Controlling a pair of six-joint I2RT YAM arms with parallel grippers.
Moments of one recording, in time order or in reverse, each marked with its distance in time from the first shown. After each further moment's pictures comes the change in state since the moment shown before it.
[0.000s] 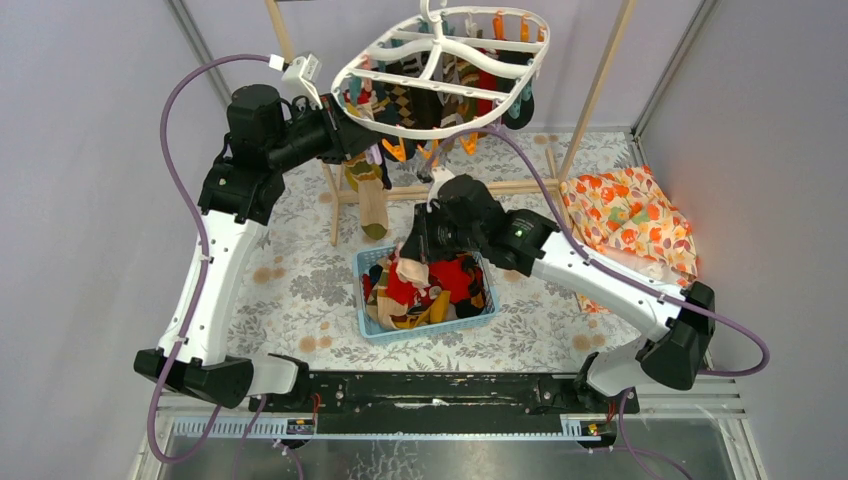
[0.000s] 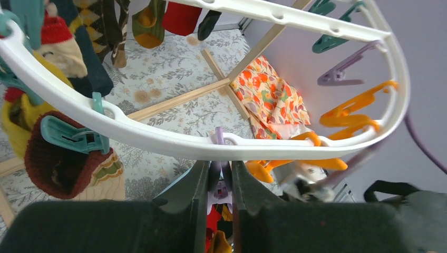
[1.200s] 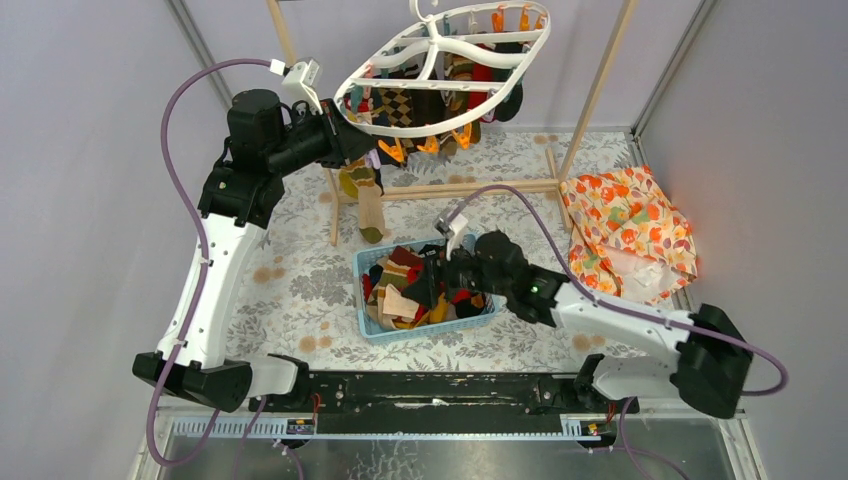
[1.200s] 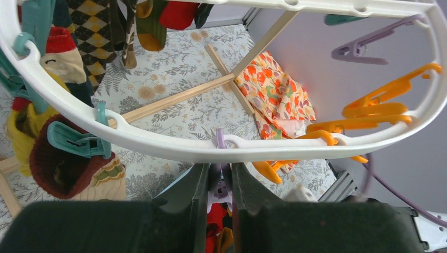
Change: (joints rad) left arm 0.005 -0.021 -0.040 0.002 0.001 0.027; right arm 0.000 -0.179 -0.623 0.660 -0.145 -0.080
